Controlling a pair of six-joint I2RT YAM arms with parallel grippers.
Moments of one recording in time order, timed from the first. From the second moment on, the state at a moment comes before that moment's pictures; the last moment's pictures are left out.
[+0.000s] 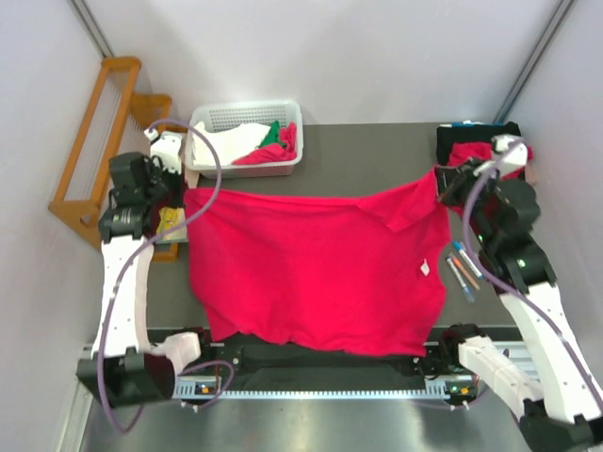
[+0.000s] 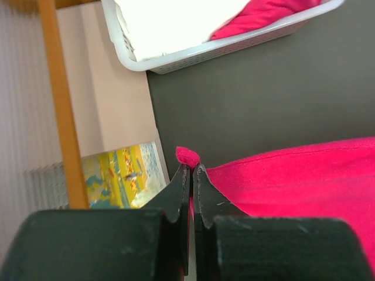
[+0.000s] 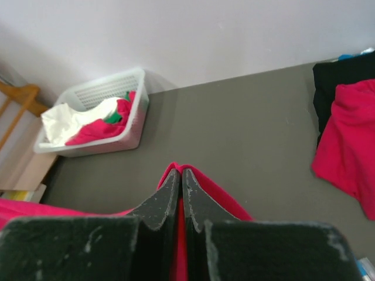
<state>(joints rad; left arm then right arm) 0.15 1.06 1.21 -0.62 0.28 0.26 0.26 0.76 1.03 -0.31 0.08 0.37</state>
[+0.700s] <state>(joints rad) 0.09 1.79 1.52 -0.44 0.18 0.26 -0.01 1.54 1.17 0.00 -0.17 0.56</state>
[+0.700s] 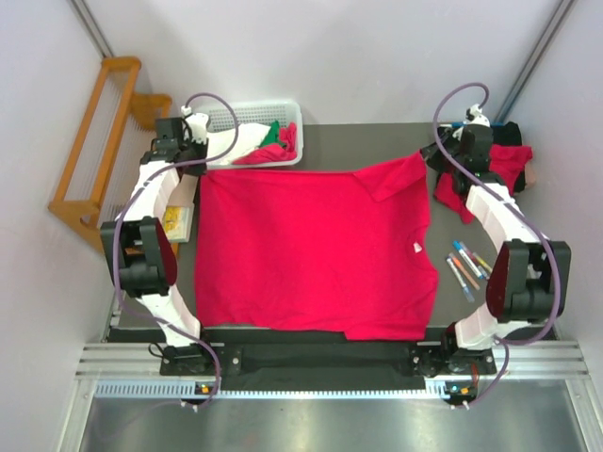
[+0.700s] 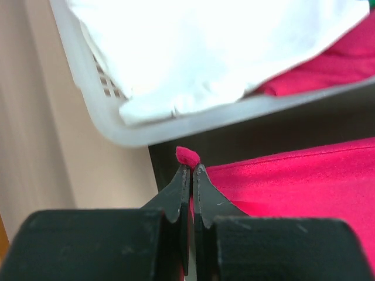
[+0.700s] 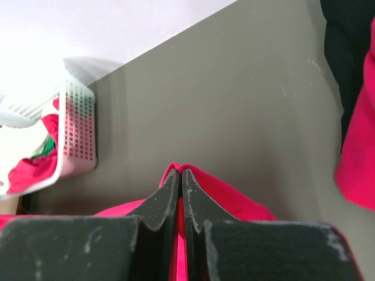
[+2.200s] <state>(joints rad) 0.03 1.39 1.20 -0.61 0.28 0.35 -0.02 1.23 0.89 -0.25 -0.23 0.61</state>
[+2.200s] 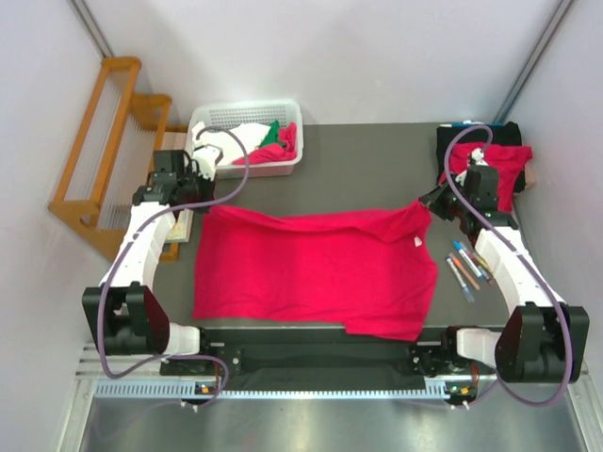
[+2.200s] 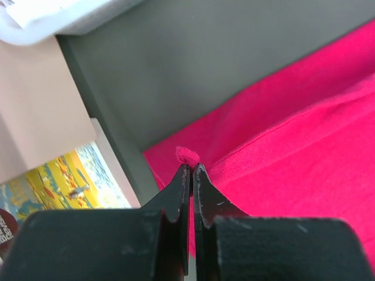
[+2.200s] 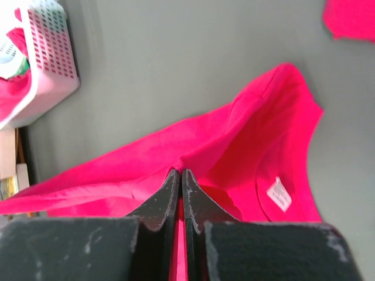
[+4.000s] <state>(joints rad) 0.04 1.26 1.07 -0.61 0.28 0.27 0.01 1.01 0.93 -0.63 -0.12 0.59</state>
